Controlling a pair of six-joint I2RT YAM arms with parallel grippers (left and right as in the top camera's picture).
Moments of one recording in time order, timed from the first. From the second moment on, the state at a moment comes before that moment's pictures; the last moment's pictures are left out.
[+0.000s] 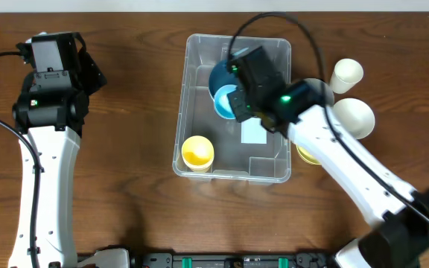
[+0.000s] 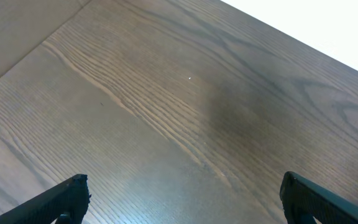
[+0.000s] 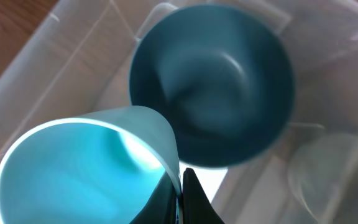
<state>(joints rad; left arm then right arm) 0.08 1.41 1.42 -0.84 -0.38 -0.41 0.62 1.71 1.52 -0.80 0.13 0.13</state>
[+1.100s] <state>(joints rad) 0.08 1.41 1.42 -0.84 -0.38 -0.41 0.73 1.90 1.53 -0.73 0.13 0.09</state>
